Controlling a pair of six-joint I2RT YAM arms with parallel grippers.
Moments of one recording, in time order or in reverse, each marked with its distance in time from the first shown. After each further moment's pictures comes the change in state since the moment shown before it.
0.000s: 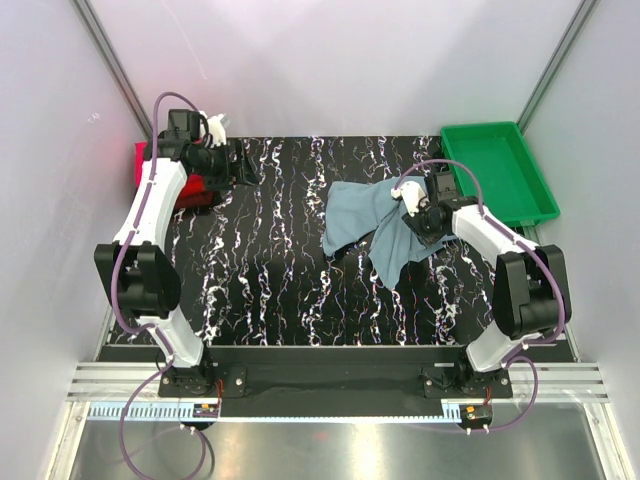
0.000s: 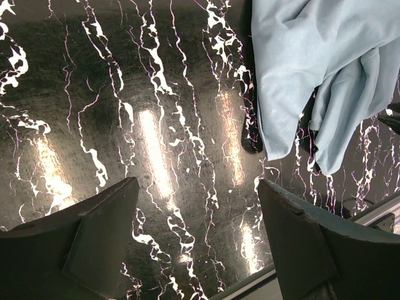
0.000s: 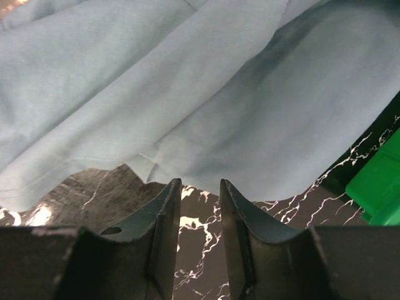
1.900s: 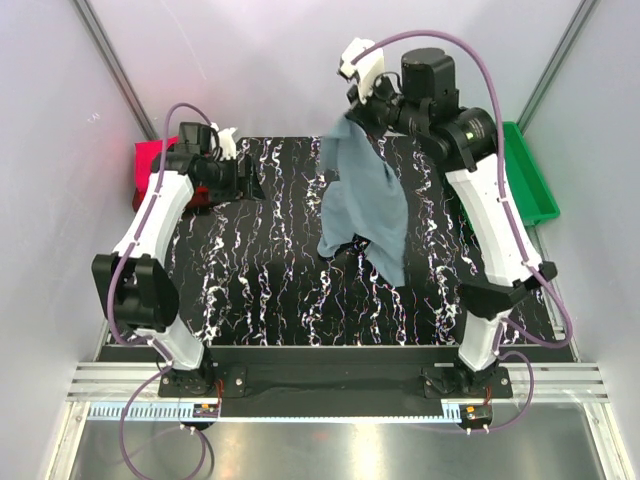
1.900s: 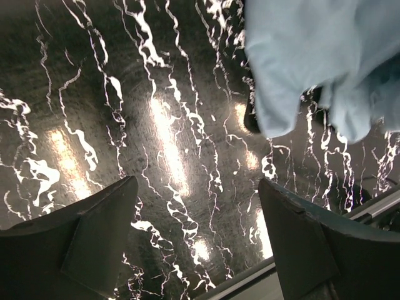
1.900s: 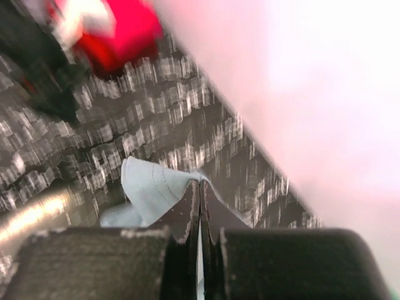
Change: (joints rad) left arm -0.059 -0.084 -0.150 0.036 -0.042 0.035; right arm 0.355 0.205 1.363 -0.418 -0.130 0.129
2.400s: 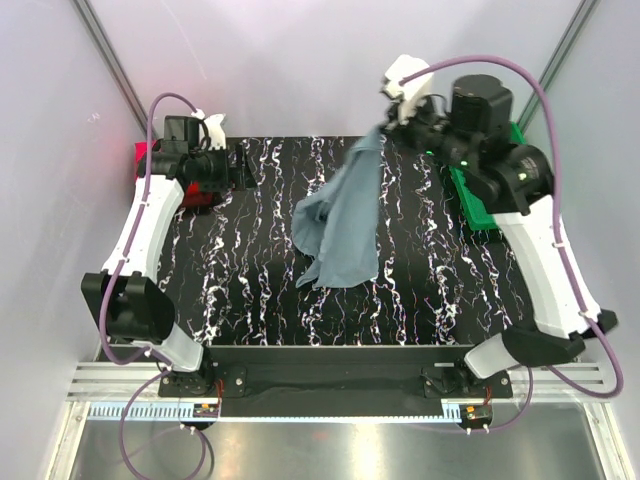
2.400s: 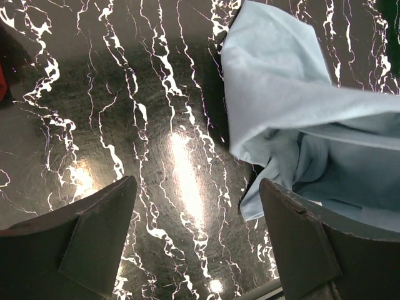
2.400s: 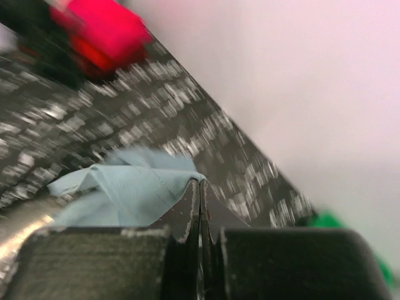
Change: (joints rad) left arm 0.010 -0.094 0.031 0.024 -0.071 -0.003; right arm 0.027 -0.305 -0.278 0.096 0.037 0.038
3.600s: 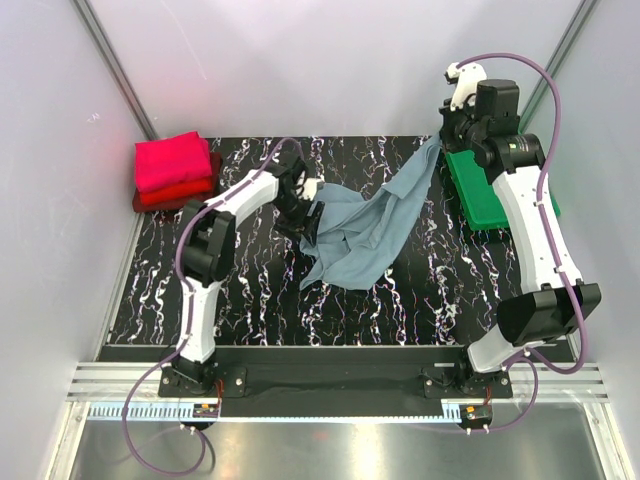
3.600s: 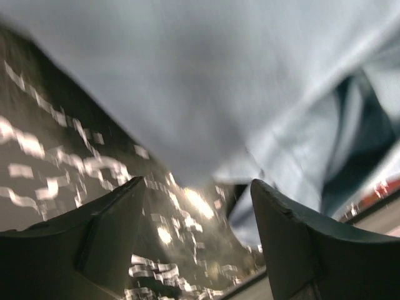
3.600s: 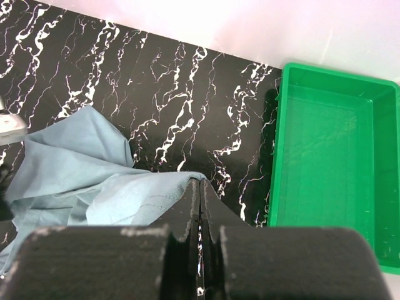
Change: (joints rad) left arm -0.349 0.576 0.135 -0.117 0.003 0.074; right arm -0.445 0.054 -0.349 0.165 0.094 0.242
